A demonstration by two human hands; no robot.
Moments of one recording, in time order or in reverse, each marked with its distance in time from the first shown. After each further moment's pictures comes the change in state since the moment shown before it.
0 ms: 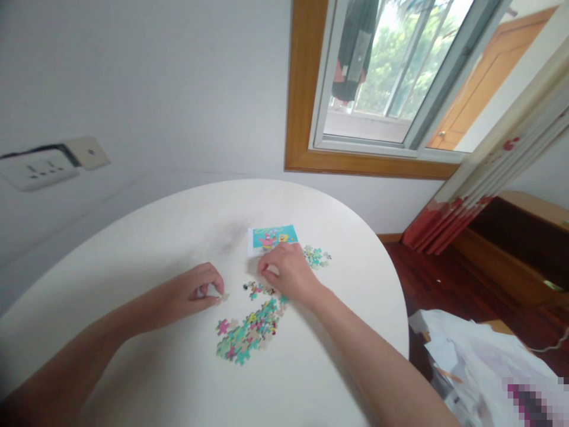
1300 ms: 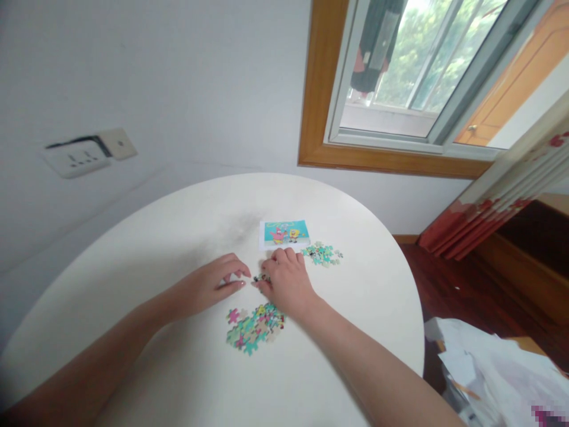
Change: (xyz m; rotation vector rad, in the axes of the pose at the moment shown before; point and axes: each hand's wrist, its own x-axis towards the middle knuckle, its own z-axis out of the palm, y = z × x) left_hand 0.009 0.014 0.020 0.055 0.133 0.058; right_hand -0.007 -0.031 0.025 -0.239 -0.136 0.148
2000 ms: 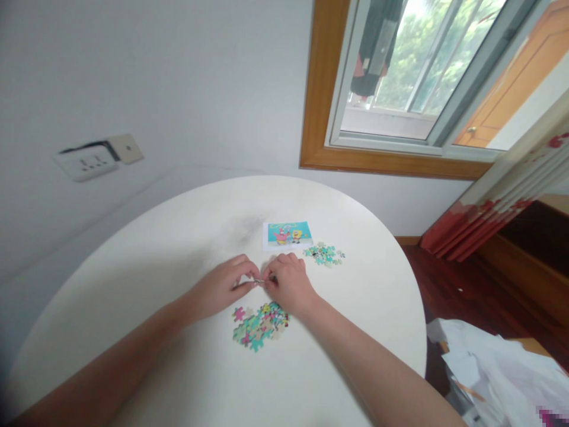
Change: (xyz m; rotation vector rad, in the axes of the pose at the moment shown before) left_hand 0.006 0.003 0.017 0.043 0.072 0.049; right_hand 0.002 0.000 0.012 0.284 -0.007 0.073
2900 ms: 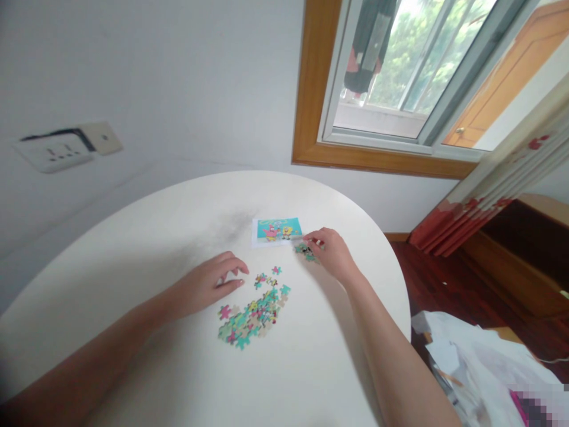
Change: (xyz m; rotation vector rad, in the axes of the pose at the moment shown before) left_hand -0.002 -0.003 -0.005 -0.030 -0.044 -0.023; right_hand -0.006 0.080 -0.081 -0.016 0.209 0.118
